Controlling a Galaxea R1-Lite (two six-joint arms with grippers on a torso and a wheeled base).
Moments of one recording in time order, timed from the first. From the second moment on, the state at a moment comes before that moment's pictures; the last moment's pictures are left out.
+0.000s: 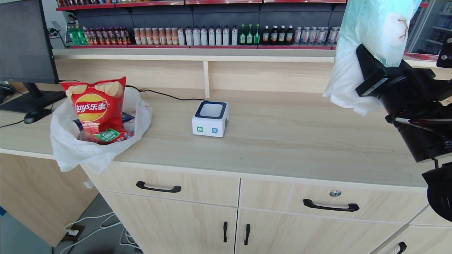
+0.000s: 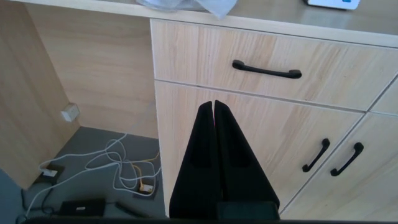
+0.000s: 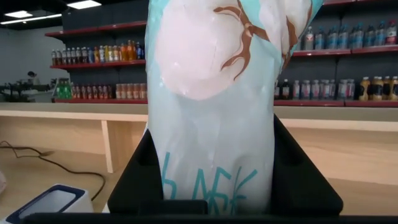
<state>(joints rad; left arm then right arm) 0.00 0.00 0.00 -0.01 0.00 0.00 0.33 1.66 -0.73 -1.57 -0.15 -0.10</state>
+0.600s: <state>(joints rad) 0.00 0.00 0.00 -0.01 0.01 0.00 0.34 1.67 -0.73 -1.57 -0.15 -0.10</state>
